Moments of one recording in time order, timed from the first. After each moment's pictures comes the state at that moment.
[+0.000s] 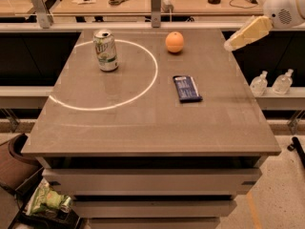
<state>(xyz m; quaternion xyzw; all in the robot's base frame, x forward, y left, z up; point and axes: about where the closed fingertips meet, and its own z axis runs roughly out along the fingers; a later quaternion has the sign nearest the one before) 0.667 -0.250 0.985 -0.45 0.76 0.06 0.46</state>
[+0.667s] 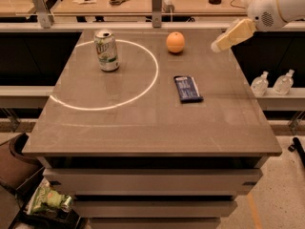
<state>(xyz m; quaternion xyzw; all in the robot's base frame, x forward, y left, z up) 0.682 -0.223 0.971 -0.45 0.76 0.08 0.45</state>
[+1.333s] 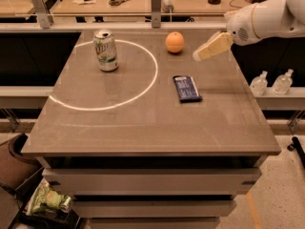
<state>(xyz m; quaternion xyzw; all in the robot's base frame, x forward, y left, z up) 0.700 -0.183 0.930 -0.43 0.76 0.11 0.46</state>
